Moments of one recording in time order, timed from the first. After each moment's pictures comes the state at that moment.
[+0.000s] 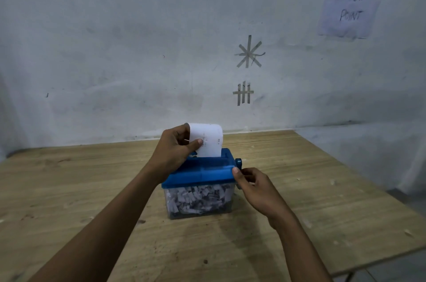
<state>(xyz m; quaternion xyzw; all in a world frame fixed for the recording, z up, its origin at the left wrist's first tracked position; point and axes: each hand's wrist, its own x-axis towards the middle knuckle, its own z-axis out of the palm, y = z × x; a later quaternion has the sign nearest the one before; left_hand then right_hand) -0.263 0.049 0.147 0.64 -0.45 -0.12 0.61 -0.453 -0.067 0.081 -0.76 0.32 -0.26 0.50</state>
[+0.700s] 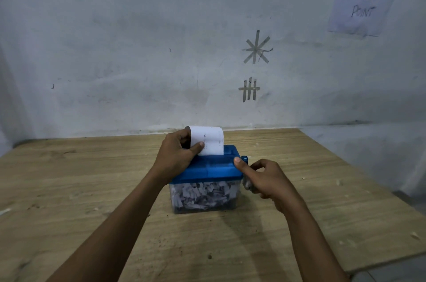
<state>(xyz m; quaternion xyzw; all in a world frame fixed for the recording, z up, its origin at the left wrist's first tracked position) -0.254 0.050 0.120 0.68 -0.44 -0.07 0.59 -0.449 -0.073 0.104 -0.74 0.40 -0.25 0.49</state>
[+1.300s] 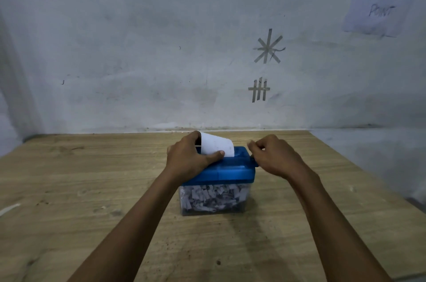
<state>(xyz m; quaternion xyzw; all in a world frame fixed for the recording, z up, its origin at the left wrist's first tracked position) -0.252 0.048 0.118 0.80 -0.41 -0.02 0.43 -0.419 -0.103 0.150 -0.90 0.35 -0.19 0.18</state>
